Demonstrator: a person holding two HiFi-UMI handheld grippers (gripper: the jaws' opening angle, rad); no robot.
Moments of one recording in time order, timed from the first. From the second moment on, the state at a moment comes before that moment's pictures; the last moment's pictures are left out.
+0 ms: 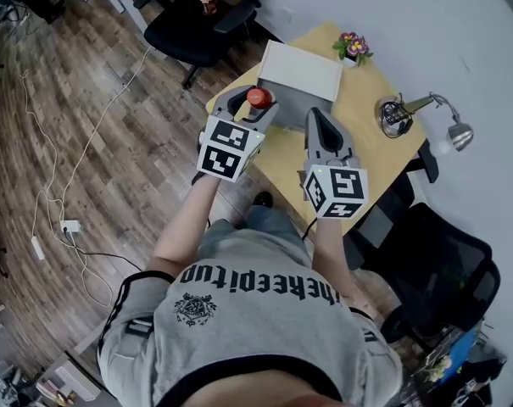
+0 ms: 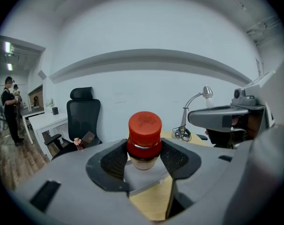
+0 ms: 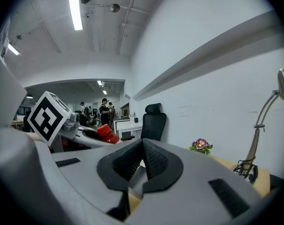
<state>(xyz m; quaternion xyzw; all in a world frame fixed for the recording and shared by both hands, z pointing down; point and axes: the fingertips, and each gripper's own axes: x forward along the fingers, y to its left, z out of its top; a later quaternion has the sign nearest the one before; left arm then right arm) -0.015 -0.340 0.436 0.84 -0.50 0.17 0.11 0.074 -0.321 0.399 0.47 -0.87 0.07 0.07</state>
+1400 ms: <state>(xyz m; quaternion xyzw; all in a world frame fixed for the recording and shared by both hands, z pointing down) -0.090 -0.199 0.275 0.85 -0.52 -0.01 -0.02 0.074 -0.180 0.264 0.57 -0.82 -0.05 -0.02</state>
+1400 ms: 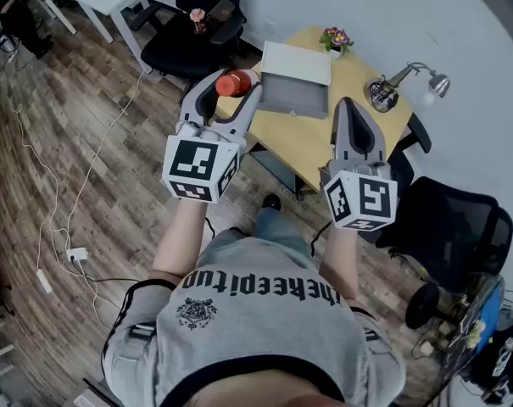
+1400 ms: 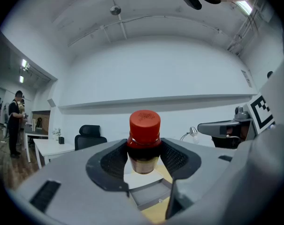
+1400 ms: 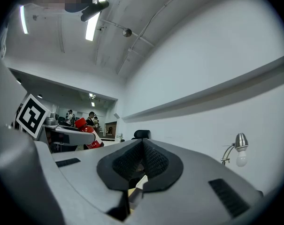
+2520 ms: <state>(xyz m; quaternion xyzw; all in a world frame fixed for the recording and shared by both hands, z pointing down) -0.107 -0.123 0.249 0.84 -0.53 -0.05 -0.07 0.079 -0.103 0.248 0.60 -0.80 -0.08 -0.04</state>
